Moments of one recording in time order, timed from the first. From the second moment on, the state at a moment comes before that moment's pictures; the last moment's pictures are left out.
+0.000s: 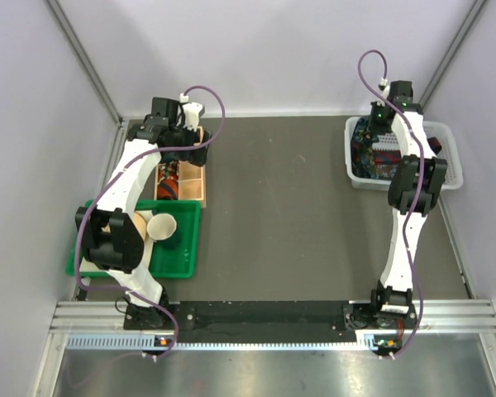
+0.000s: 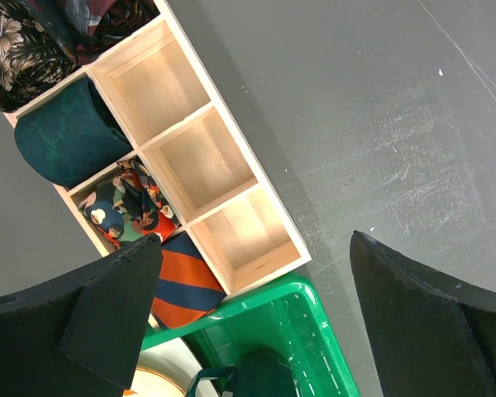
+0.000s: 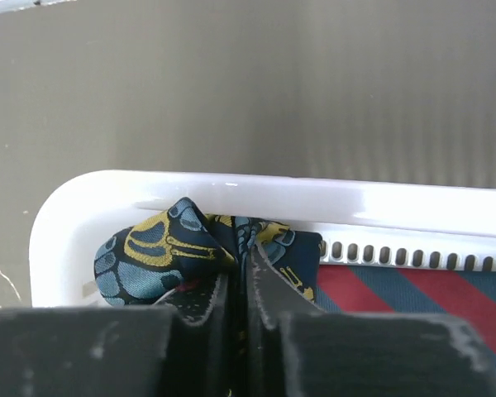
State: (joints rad) left arm -0.16 1.69 1.62 -0.79 0.15 0.19; right arm -0.13 2.41 2.25 -0.68 -0.19 0.06
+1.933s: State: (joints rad) left arm -0.17 1.32 1.19 -0.70 0.75 0.54; right arm -0.04 1.12 1.27 -0.87 -0.65 0.20
